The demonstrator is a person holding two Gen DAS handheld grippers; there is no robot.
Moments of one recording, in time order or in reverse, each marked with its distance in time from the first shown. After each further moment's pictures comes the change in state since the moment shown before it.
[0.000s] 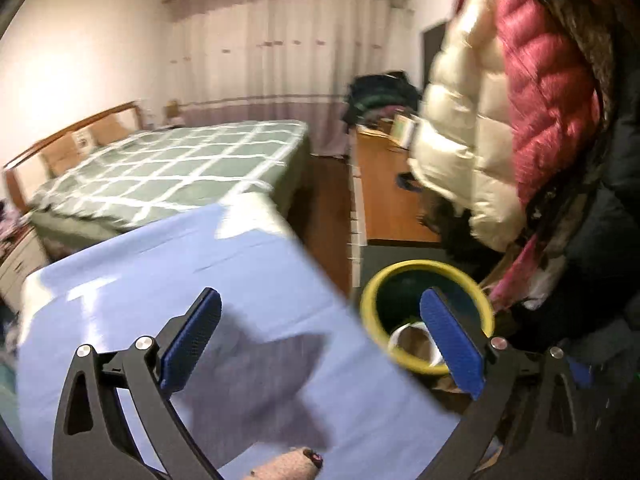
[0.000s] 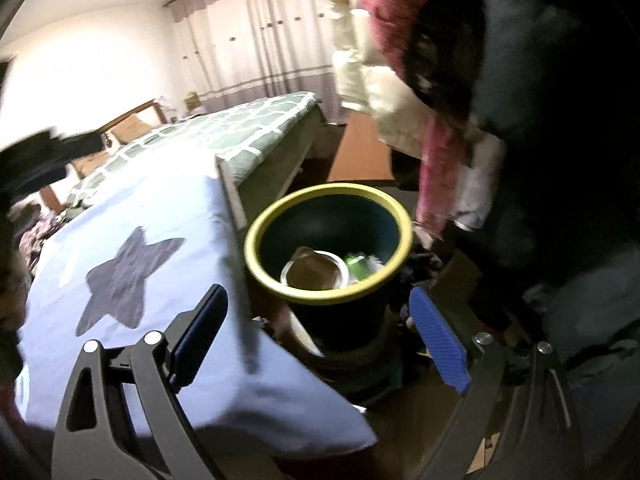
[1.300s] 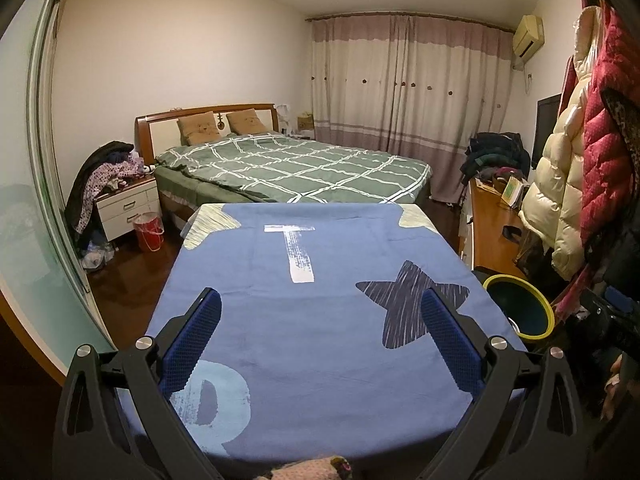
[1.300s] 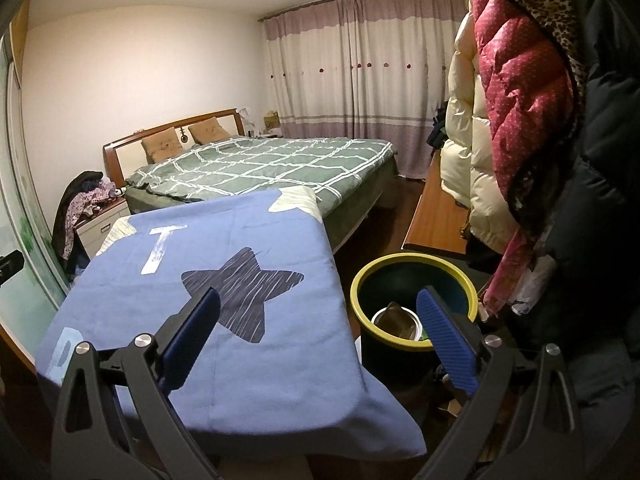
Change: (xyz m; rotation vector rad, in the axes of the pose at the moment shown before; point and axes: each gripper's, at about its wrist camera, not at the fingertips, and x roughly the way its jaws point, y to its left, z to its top) left arm -0.219 0.129 -0.121 -0.250 -0.121 0.342; right arm -0.079 0.091 0.014 -0.219 -0.138 0.167
